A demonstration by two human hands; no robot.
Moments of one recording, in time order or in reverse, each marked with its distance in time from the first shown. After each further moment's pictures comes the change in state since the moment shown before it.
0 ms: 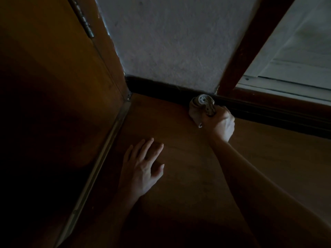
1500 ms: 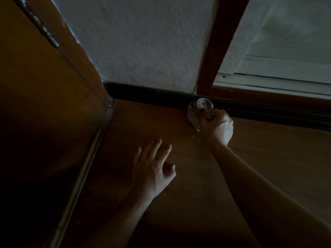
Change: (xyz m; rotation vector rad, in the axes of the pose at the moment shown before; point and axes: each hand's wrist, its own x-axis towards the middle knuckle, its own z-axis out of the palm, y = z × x) left_hand 0.028 0.070 0.006 0.002 -0.048 0.018; right_hand 0.010 0.035 -0.028 -0.041 0.032 0.052
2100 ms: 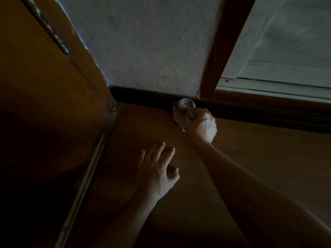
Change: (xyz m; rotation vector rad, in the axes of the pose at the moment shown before) left_hand 0.000 0.001 -0.006 -0.024 -0.058 -0.010; right_hand -0.016 -0.052 0.022 0.100 -0.100 -0.013
